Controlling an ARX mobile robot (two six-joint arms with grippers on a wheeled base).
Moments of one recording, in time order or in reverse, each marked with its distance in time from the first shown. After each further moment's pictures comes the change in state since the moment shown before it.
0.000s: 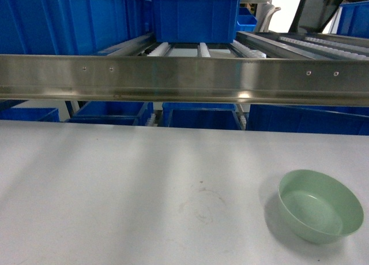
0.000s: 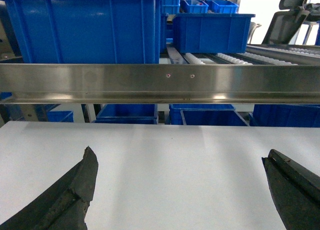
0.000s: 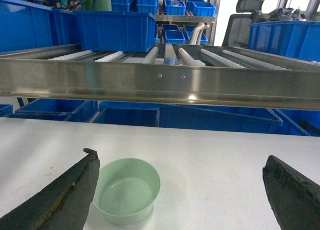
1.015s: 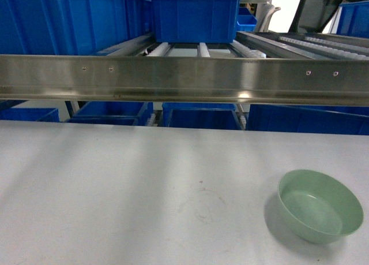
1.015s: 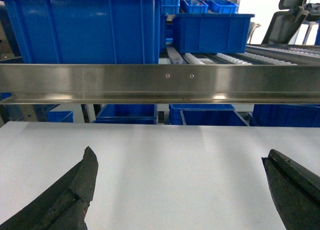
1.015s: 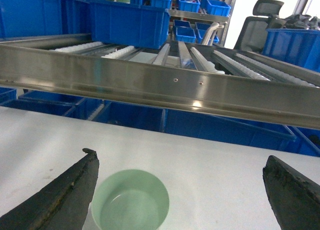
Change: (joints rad) left arm 0.000 0.000 0.000 0.000 0.000 0.000; right arm 0.132 0.674 0.052 0.599 0.073 -0.080
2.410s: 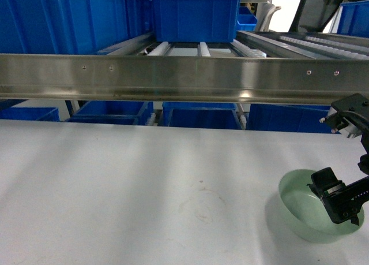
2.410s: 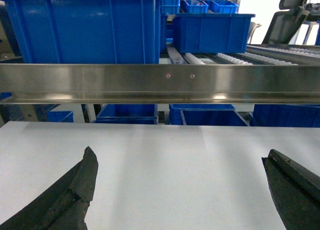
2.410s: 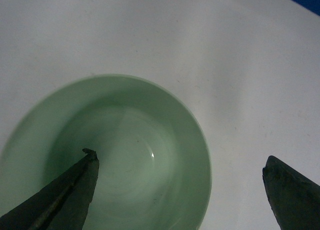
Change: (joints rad) left arm 0.000 0.000 0.000 0.000 0.000 0.000; right arm -0.050 1.151 0.725 -0.370 -0.096 -0.225
